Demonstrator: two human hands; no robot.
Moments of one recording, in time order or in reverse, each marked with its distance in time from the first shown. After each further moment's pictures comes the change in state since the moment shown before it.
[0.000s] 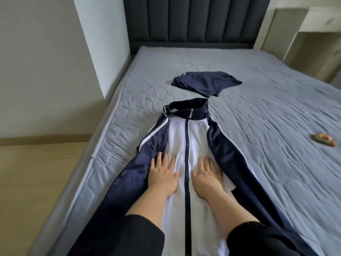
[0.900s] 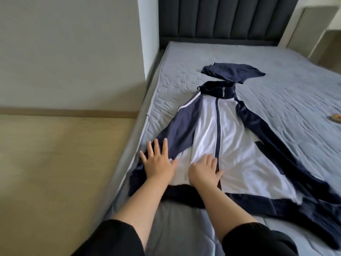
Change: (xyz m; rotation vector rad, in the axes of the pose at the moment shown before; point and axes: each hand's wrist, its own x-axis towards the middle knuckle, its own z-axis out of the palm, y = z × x) left_hand -0.204 -0.095 -0.001 -0.157 0.236 -0.326; right_hand -0.203 -0.122 0.036 0.344 0.002 0.153
